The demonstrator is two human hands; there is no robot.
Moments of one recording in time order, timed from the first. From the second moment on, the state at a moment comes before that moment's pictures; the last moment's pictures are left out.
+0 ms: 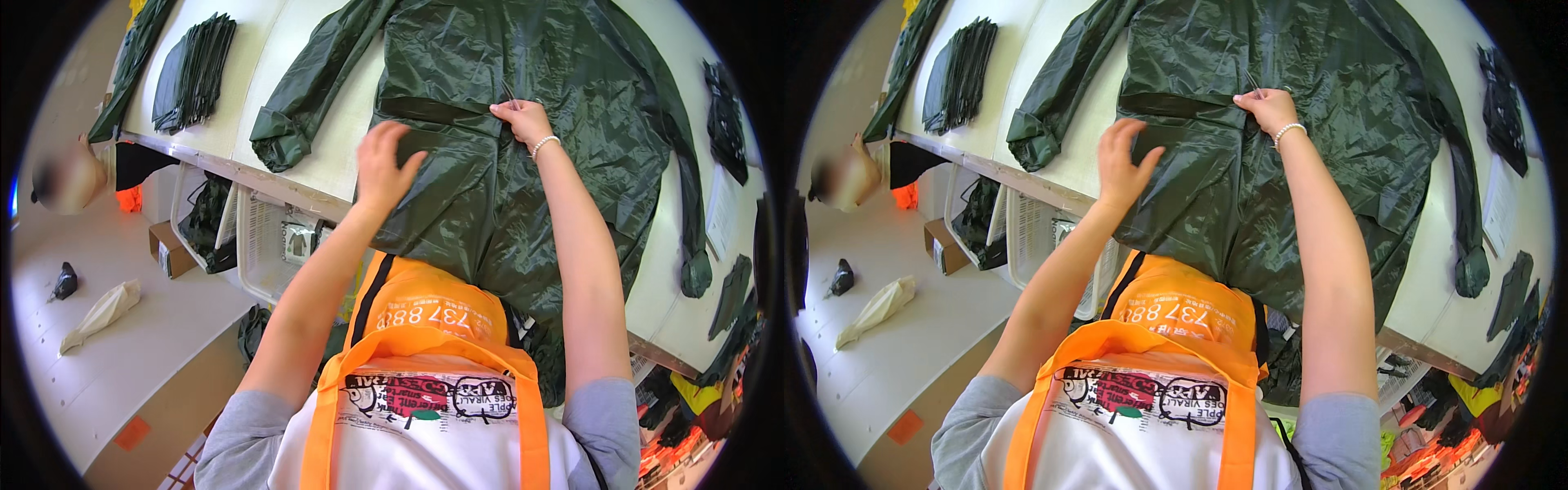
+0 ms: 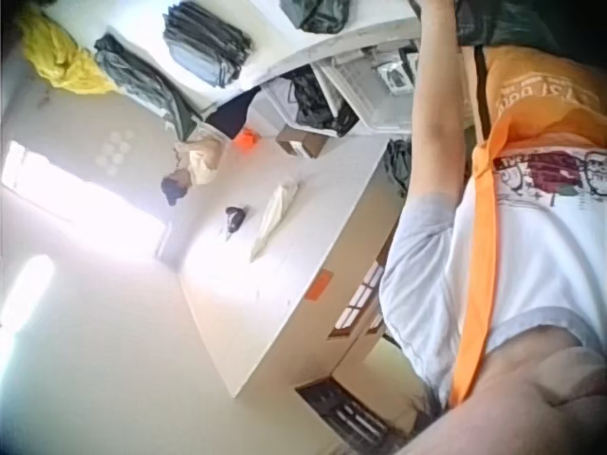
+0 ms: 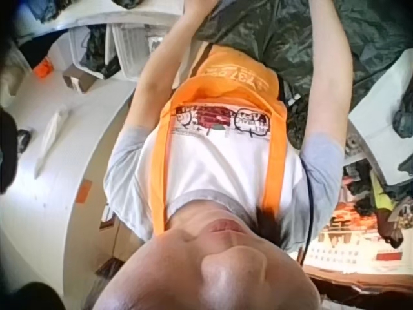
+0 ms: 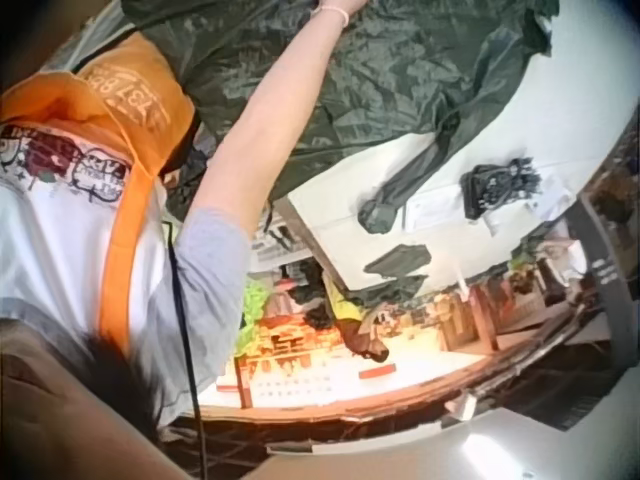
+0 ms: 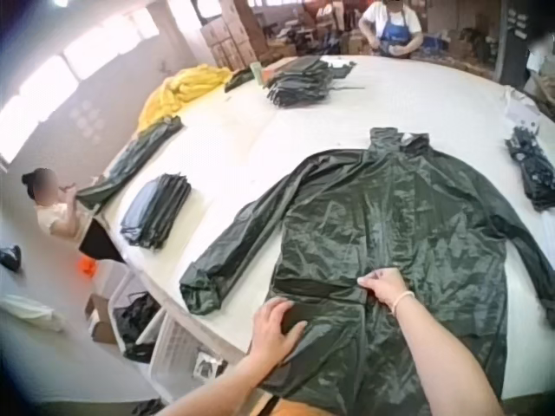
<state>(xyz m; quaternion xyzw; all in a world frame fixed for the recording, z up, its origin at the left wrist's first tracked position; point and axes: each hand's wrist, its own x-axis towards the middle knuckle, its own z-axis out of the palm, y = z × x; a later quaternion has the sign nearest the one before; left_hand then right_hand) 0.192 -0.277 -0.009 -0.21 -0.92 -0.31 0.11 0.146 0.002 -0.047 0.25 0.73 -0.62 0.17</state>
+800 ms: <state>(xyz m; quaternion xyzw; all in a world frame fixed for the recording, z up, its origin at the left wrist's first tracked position) 0.143 -0.194 -0.026 -0.08 -0.79 -0.51 -0.34 0.257 -0.034 0.000 0.15 0.89 -0.42 -0.04</state>
